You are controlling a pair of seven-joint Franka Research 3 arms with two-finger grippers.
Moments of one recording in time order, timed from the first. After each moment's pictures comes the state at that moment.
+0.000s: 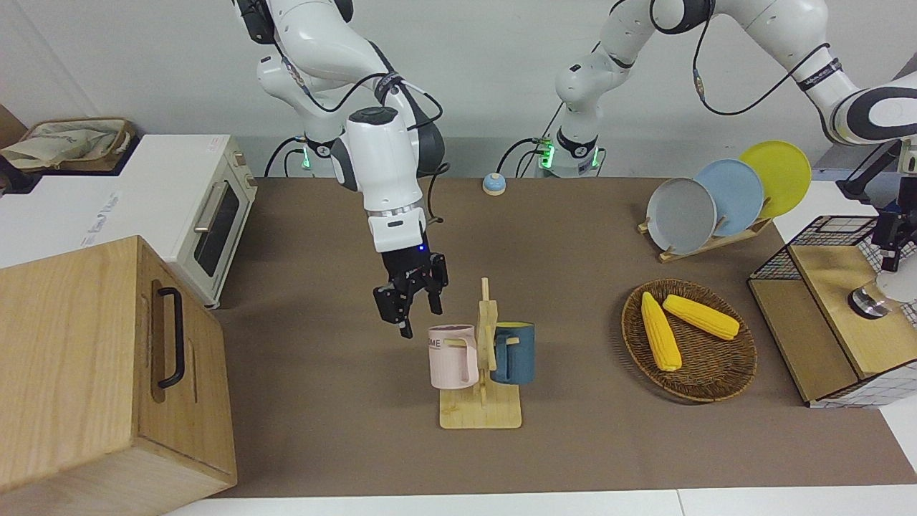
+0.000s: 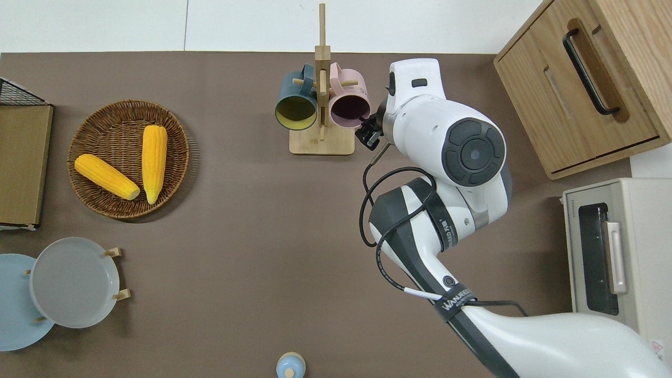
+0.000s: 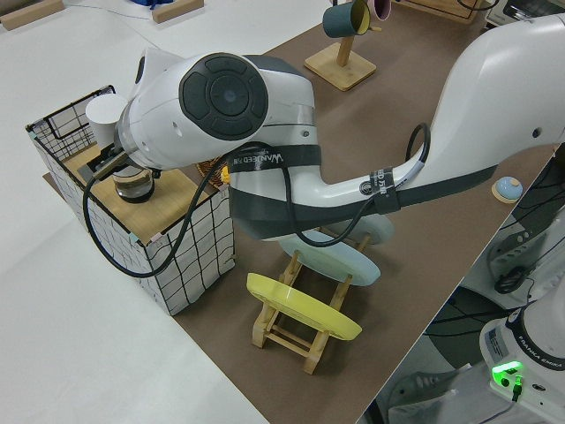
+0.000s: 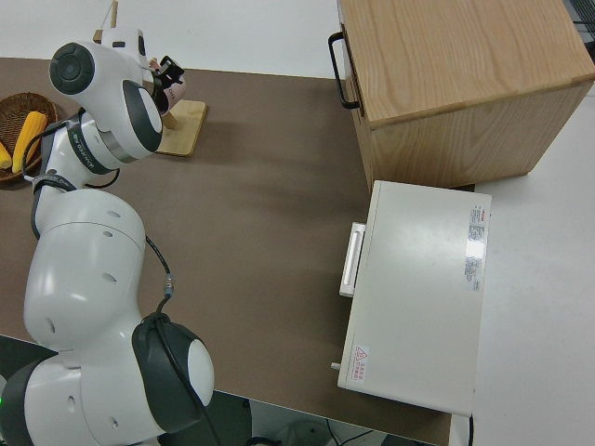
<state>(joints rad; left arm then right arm) 0.54 0.33 0.04 -1.58 -0.72 2.44 1.02 0.30 0.41 0.10 -1.56 -0.17 2.52 -0.40</state>
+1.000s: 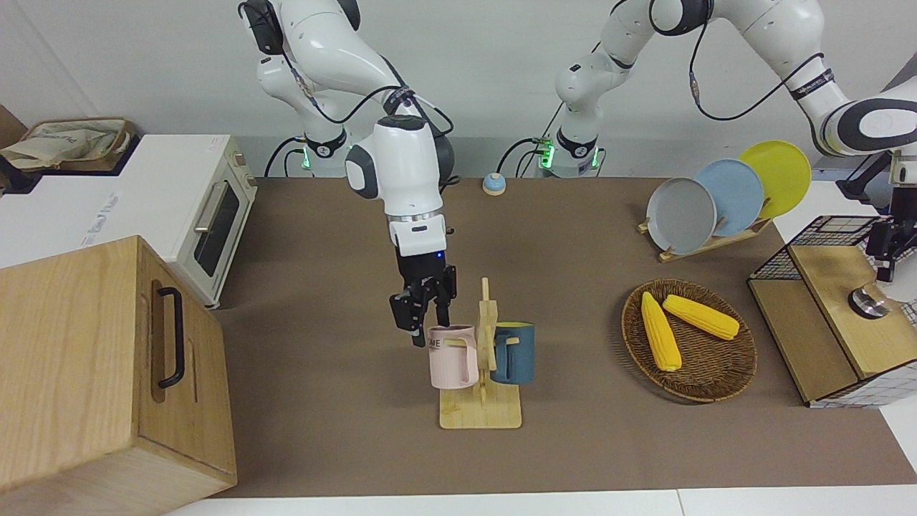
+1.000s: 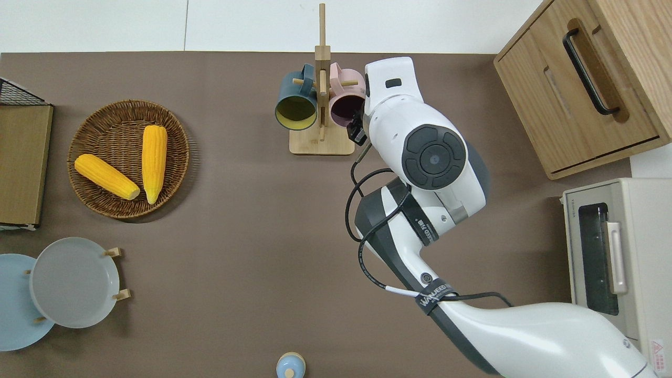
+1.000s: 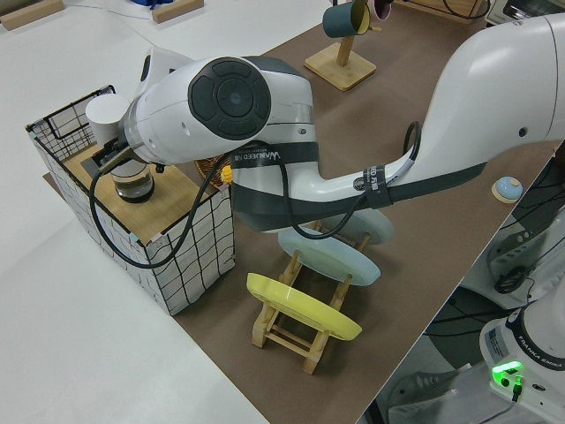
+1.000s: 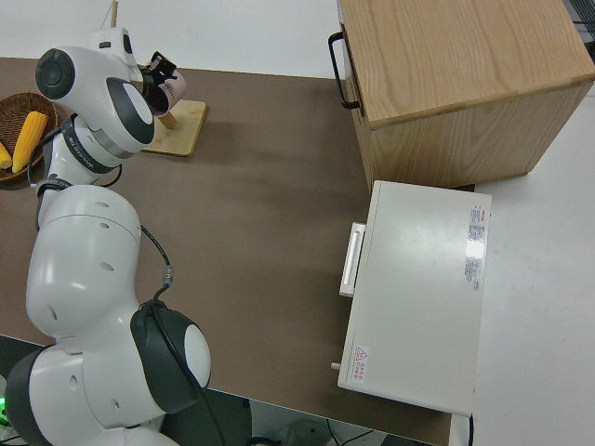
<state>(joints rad) 0.54 0.34 0.01 -1.60 -0.75 2.51 1.03 0.35 0.48 0.08 -1.48 -0.32 2.52 -0.34</state>
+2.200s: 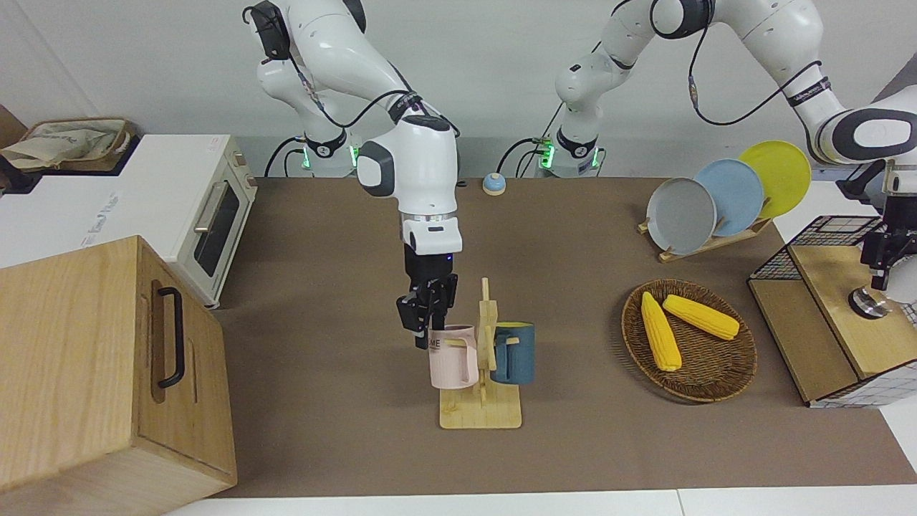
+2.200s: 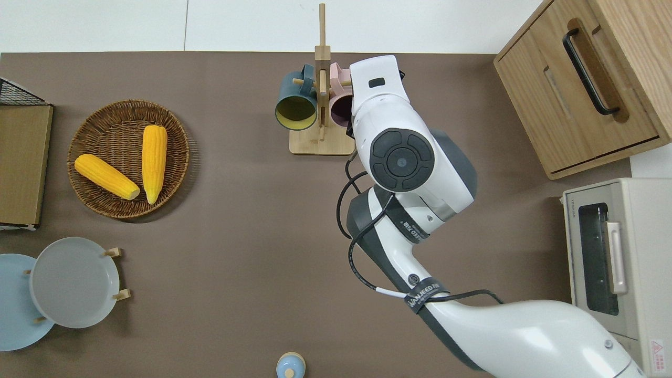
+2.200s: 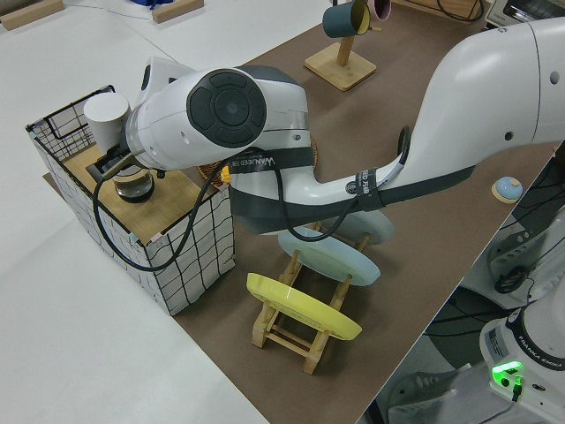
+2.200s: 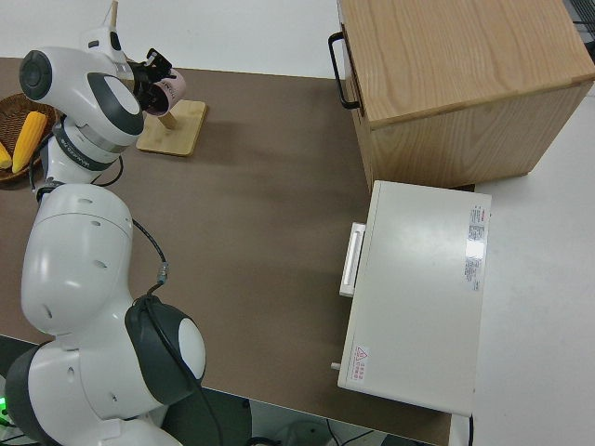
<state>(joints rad) 0.54 0.37 0.00 -1.61 -0.75 2.53 1.04 0.39 0.51 0.05 -1.41 -0.46 2.44 -0.27</state>
